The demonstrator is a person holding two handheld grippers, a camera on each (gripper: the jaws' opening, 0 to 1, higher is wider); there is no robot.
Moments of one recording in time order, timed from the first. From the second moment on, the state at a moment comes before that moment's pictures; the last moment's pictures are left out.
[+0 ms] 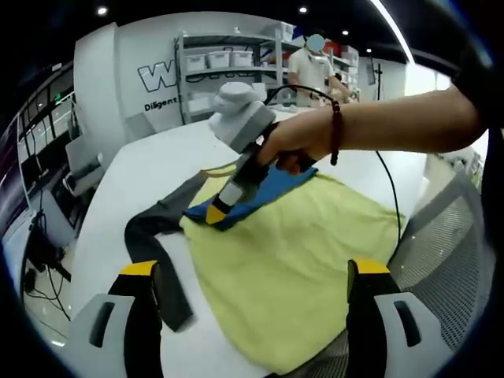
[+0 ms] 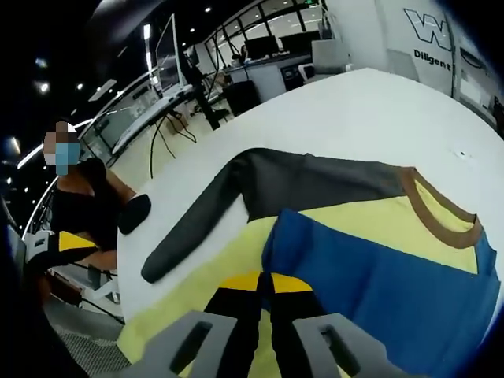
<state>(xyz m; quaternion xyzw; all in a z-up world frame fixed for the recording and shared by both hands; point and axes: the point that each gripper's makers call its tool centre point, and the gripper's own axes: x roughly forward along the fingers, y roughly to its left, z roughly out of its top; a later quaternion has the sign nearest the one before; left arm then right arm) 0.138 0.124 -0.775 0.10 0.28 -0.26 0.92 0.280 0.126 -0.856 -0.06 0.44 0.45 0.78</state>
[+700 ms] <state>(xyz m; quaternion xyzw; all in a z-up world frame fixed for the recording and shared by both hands) 0.139 0.126 -0.774 0.10 0.28 -0.25 0.92 0.274 0.138 -0.863 -0.09 0.43 0.44 0.78</state>
